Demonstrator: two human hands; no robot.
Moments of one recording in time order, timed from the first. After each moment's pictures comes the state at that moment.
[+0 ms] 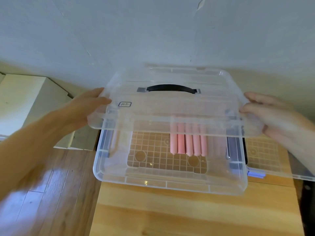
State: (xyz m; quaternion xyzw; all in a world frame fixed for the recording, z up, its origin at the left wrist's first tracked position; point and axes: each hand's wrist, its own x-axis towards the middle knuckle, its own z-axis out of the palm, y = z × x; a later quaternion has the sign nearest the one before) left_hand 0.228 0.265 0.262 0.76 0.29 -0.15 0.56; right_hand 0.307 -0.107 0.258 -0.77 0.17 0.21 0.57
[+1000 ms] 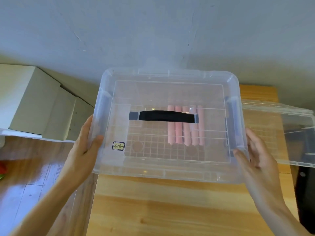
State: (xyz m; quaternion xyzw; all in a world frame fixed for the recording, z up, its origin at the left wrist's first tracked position) left_hand 0.107 0.231 0.193 0.84 0.29 -0.04 0.47; right_hand 0.164 -0.121 0.205 -0.81 0.16 0.11 0.55
